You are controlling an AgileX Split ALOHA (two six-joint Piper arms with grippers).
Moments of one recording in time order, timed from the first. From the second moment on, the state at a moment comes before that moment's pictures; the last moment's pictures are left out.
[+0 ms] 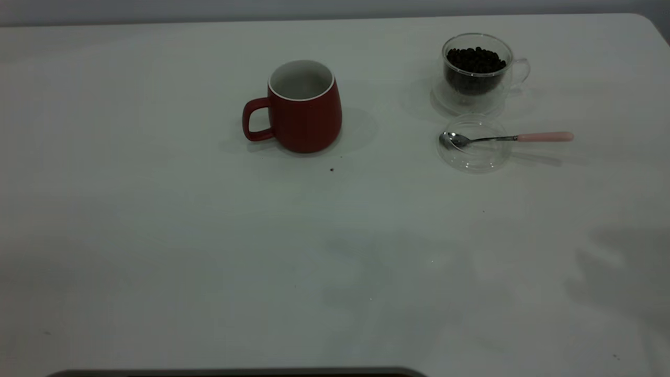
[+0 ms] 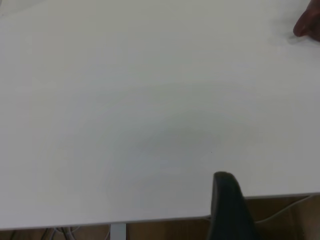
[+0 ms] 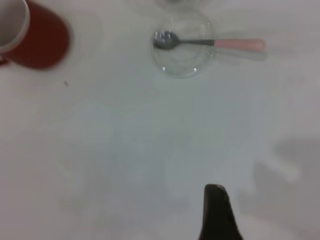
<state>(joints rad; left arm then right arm) -0.05 -0.02 -0.49 0.03 1.13 0.03 -0.02 1.32 -0.61 0.58 0.47 -0.41</state>
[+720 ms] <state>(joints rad) -0.05 -0.02 -0.49 0.03 1.13 0.02 -0.23 2.24 -1.20 0.95 0.72 -0.80</state>
